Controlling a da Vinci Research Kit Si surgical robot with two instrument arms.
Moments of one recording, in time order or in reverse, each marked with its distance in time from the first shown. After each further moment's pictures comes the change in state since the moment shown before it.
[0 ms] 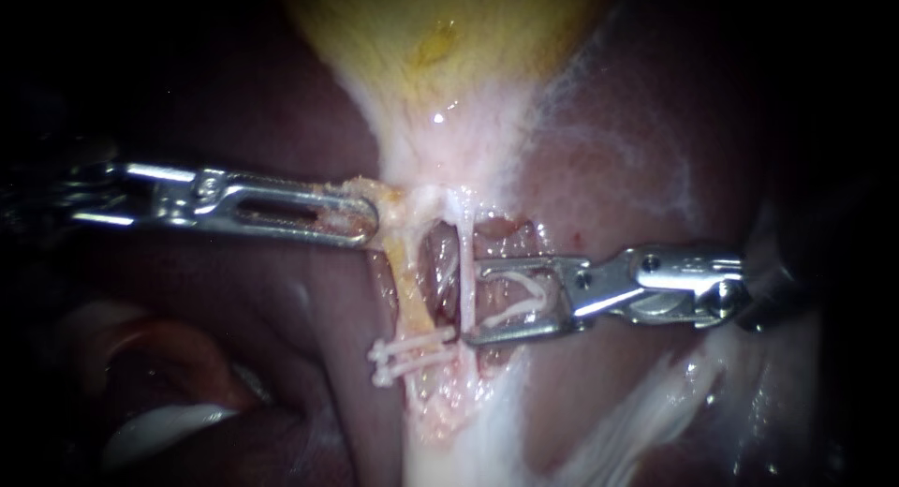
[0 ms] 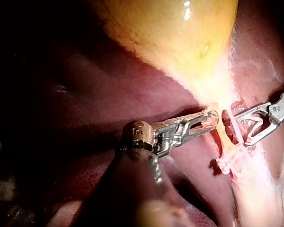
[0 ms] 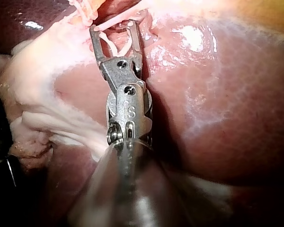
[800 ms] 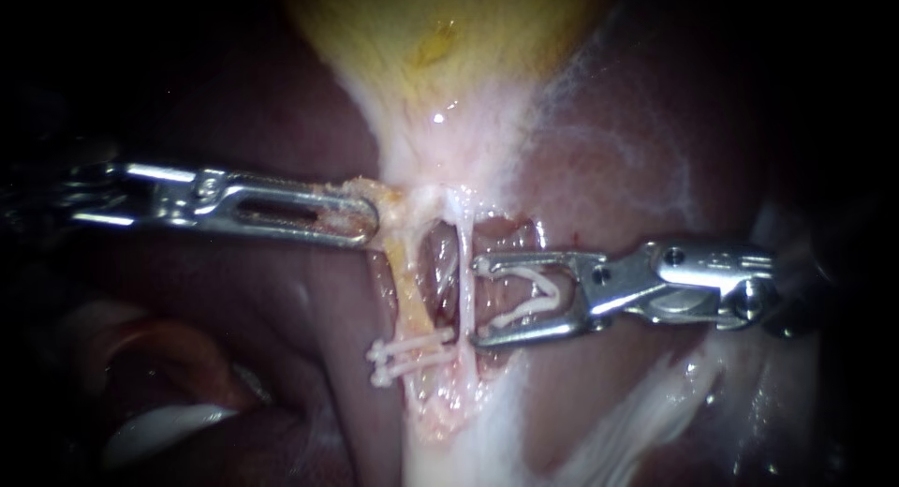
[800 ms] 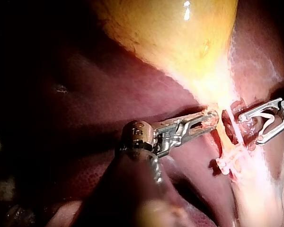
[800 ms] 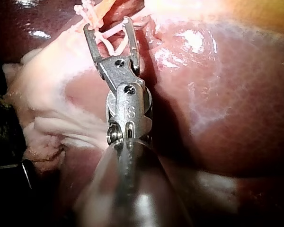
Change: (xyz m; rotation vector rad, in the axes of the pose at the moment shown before) right arm 0.004 -0.001 0.000 0.004 0.062 0.016; left arm 0.000 0.000 0.000 0.000 0.000 0.000
